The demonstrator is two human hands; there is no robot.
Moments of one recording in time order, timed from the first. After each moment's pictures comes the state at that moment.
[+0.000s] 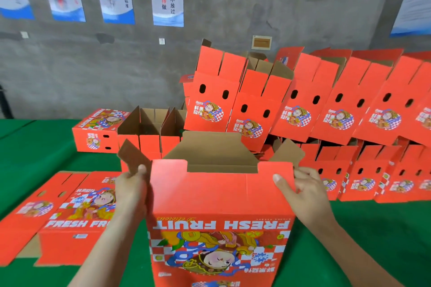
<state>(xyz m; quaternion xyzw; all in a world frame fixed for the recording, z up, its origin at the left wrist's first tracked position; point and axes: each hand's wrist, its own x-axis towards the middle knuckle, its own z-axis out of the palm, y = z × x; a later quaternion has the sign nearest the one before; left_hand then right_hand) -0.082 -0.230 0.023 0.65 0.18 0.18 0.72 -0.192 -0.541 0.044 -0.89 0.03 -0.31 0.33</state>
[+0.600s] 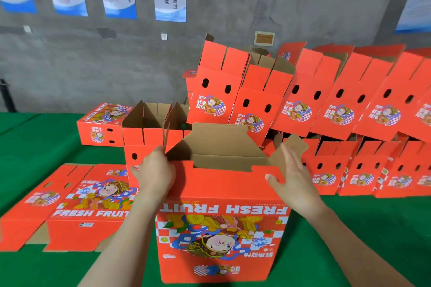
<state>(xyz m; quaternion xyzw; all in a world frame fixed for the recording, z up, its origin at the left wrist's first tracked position) -0.101 -0.264 0.053 0.93 0.10 0.20 0.30 -0.177 -0.539 0.040 -0.95 0.07 -0.18 0.25</state>
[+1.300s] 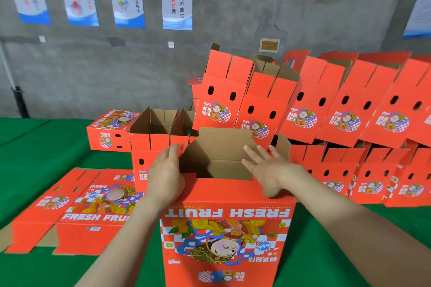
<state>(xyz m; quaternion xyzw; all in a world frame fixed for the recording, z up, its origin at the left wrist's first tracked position) -0.110 -0.257 0.051 0.92 -0.11 0.25 0.29 -0.133 -0.490 0.101 -0.95 -0.06 0.15 -0.26</state>
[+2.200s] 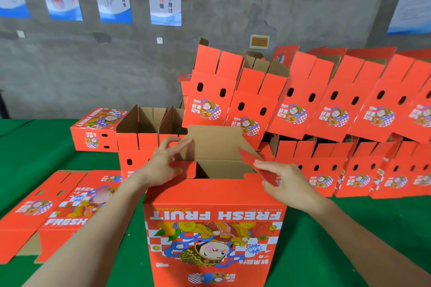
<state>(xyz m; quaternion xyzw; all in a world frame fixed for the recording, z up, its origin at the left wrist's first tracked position) -0.061 -0.248 0.059 0.90 -0.27 0.06 0.34 -0.166 -0.553 0.049 -0.93 -0.12 -0.19 0.30</state>
